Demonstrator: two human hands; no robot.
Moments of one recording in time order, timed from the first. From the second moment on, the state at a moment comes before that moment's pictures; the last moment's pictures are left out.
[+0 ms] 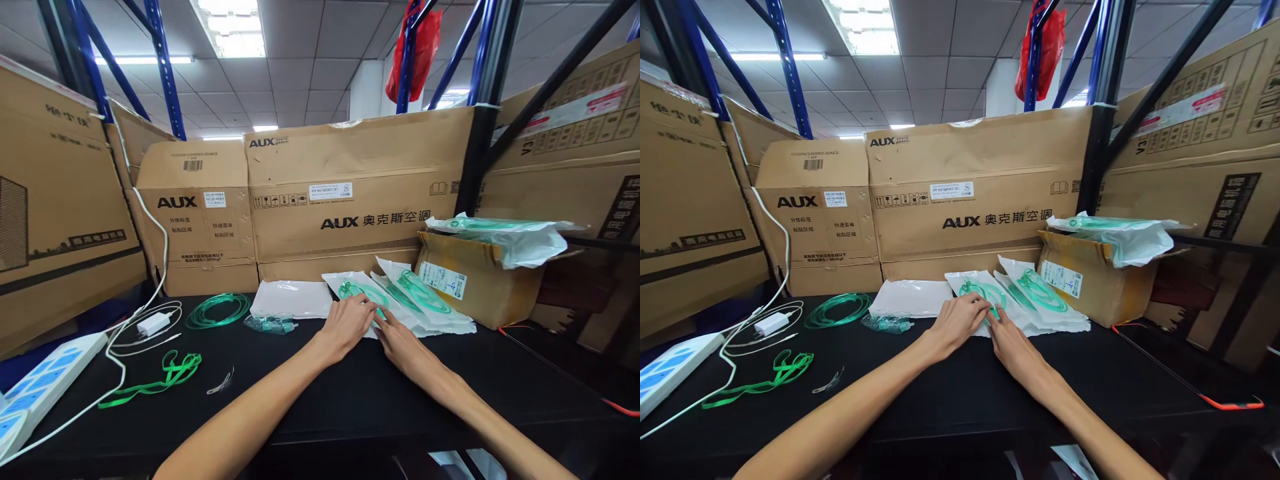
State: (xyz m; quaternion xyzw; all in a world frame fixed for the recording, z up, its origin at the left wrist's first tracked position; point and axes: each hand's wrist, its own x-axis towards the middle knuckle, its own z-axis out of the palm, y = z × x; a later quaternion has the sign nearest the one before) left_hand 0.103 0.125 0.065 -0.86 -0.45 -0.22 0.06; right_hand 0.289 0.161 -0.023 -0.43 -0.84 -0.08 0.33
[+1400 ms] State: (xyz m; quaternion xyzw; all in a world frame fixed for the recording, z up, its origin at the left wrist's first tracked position) left_hand -0.131 0.177 0.097 -0.55 -0.77 -0.31 -0.09; right_hand 0.294 -0.004 0.024 -0.31 -0.85 -0.22 0.37
